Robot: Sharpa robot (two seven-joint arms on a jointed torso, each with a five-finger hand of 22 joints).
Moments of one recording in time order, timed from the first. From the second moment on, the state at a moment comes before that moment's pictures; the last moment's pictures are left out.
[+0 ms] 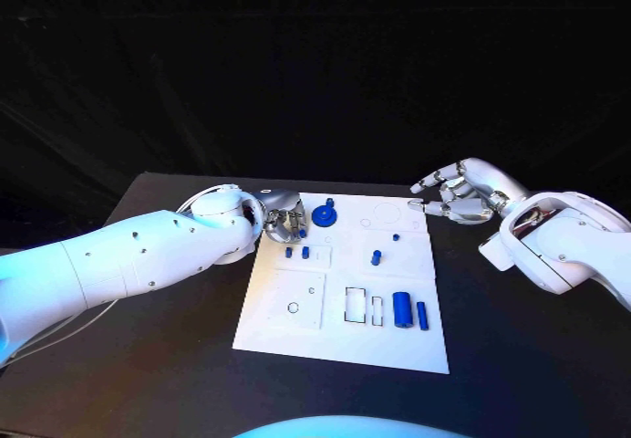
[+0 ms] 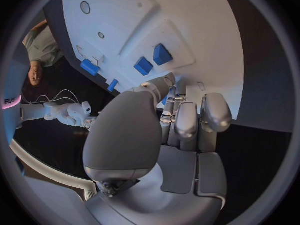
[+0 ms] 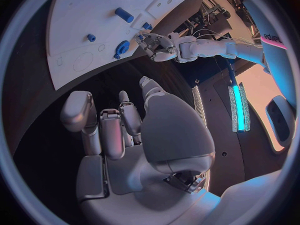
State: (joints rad) left arm 1.14 -0.73 0.05 1.33 -1.52 -0.08 -0.14; left_hand 1.46 -0.19 0.52 0.08 0.11 1.05 0.16 0.07 0.14 1.19 0.08 0.20 0.12 1.45 0.00 1.29 0.98 0.11 1.33 0.10 1.28 1.13; right arm 1.32 -0.92 -0.11 1.60 -0.99 -0.42 0.03; right_hand 1.33 -0.09 0.09 0.22 0.32 0.92 0.16 0.18 0.13 1.32 0.07 1.29 1.28 1.46 0.00 1.44 1.31 0.08 1.35 0.10 1.09 1.22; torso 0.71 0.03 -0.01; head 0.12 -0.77
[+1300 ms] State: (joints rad) left arm 1.15 -0.96 0.05 1.51 -0.41 -0.41 0.22; left_hand 1.39 -0.15 0.55 0.06 0.11 1.06 0.17 0.09 0.12 1.17 0.10 0.16 0.13 1.26 0.01 0.97 0.48 0.18 1.07 0.11 0.91 0.68; right arm 1.27 -0.80 -0.12 1.52 -1.68 -0.23 -0.22; right_hand 1.46 -0.17 0.34 0.21 0.18 1.04 0.14 0.13 0.10 1.09 0.09 0.14 0.21 1.46 0.00 1.29 1.24 0.12 1.30 0.10 0.92 1.14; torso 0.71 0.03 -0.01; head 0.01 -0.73
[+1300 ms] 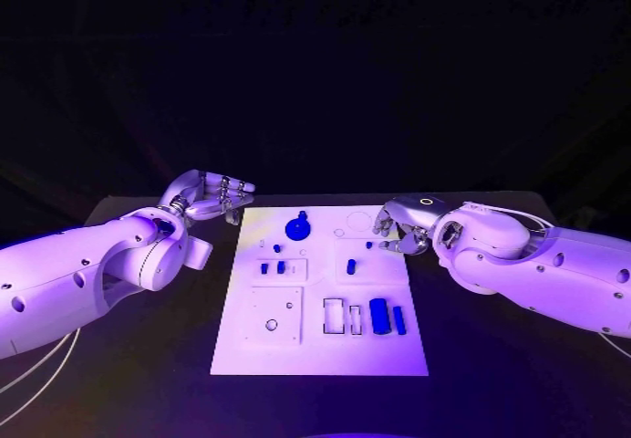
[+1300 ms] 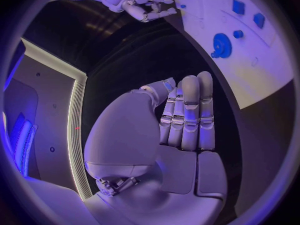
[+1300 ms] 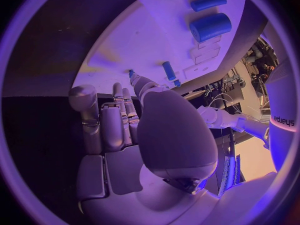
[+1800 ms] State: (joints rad) left arm 1.15 -0.97 0.05 1.57 -0.15 -0.32 0.37; left_hand 1.39 -0.15 0.53 0.05 0.11 1.06 0.17 0.09 0.11 1.17 0.10 0.16 0.13 1.26 0.01 0.96 0.46 0.18 1.07 0.11 0.90 0.67; right arm 1.24 -0.75 -0.12 1.49 -1.73 -0.24 -0.24; right_hand 1.46 -0.17 0.36 0.19 0.18 1.05 0.15 0.12 0.10 1.10 0.09 0.14 0.19 1.47 0.00 1.33 1.29 0.12 1.34 0.10 0.99 1.20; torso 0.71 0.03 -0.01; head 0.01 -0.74
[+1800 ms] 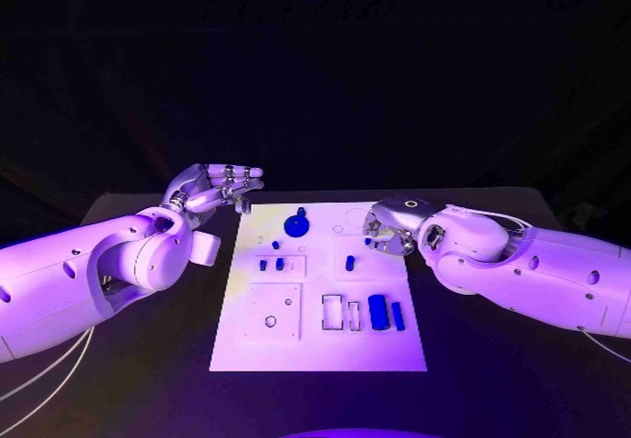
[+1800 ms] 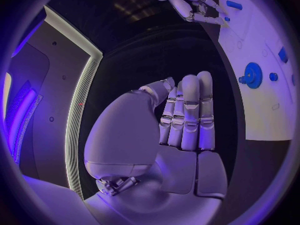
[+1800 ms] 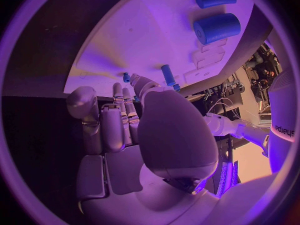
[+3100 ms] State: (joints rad) left arm 1.16 -0.97 0.05 1.58 -0.10 -0.29 0.39; left_hand 1.33 -0.15 0.45 0.06 0.12 1.04 0.18 0.09 0.11 1.15 0.10 0.16 0.12 1.26 0.02 0.94 0.44 0.18 1.07 0.11 0.86 0.64; right arm 1.22 -0.69 -0.12 1.43 -1.74 -0.22 -0.24; right_hand 1.48 -0.14 0.44 0.11 0.20 1.12 0.13 0.13 0.12 1.18 0.07 0.14 0.17 1.46 -0.01 1.35 1.30 0.12 1.36 0.09 1.04 1.25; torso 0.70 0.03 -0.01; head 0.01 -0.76
